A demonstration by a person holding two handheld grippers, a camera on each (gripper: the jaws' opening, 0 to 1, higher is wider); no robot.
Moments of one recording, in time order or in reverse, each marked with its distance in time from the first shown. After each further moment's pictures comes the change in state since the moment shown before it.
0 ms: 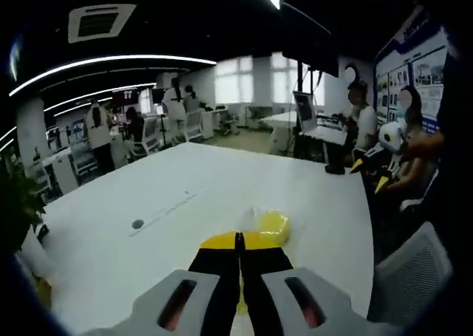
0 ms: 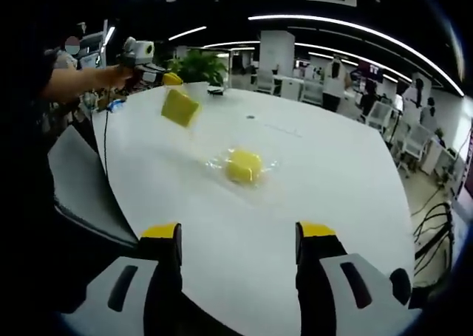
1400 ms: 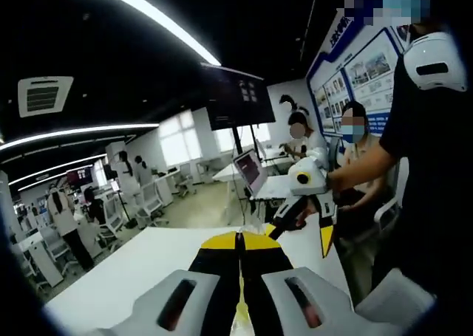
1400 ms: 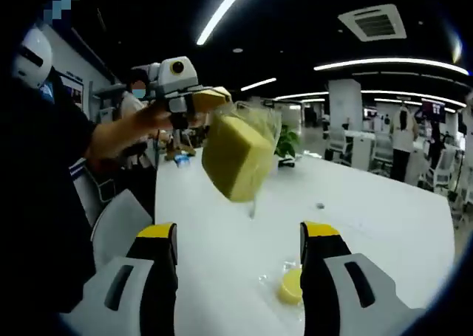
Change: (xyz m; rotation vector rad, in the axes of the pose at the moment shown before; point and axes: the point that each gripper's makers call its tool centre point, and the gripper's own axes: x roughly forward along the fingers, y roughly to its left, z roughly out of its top) left arm -0.006 -0.094 0.180 0.246 -0.292 -0.262; right arm 0.030 0.055 0.211 -0.048 -0.387 0.516
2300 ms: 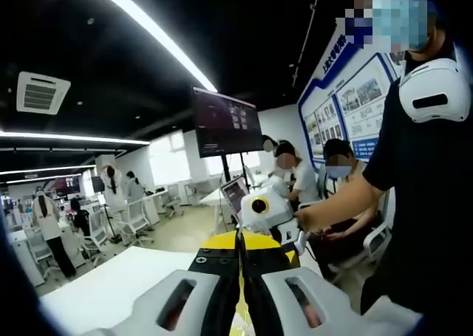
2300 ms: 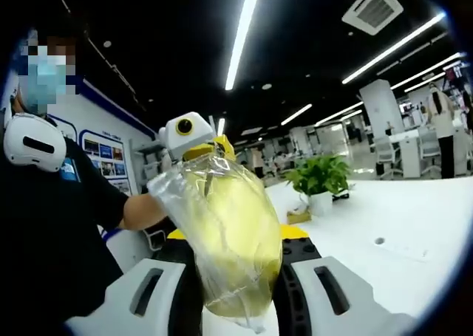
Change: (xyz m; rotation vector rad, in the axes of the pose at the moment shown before) left arm 0.007 -0.017 0.033 -0.045 -0.136 -0.055; right arm 0.044 0.028 0.070 0.098 -0.192 0.251
